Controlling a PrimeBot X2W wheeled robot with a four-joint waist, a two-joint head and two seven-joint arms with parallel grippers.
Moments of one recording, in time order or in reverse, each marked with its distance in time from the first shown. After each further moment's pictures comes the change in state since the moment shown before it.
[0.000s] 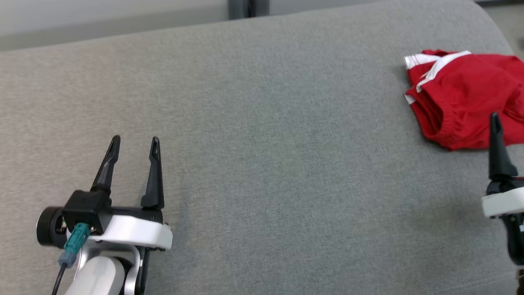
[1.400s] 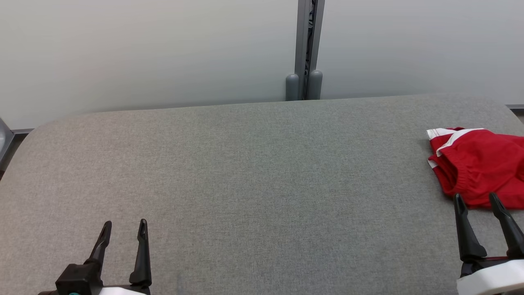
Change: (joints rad) left arm 0.324 0.047 0.027 -0.041 -0.082 0.041 -0.008; right arm 0.406 0.215 -0.106 -0.376 -0.269 0.000 0.183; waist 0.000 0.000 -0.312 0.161
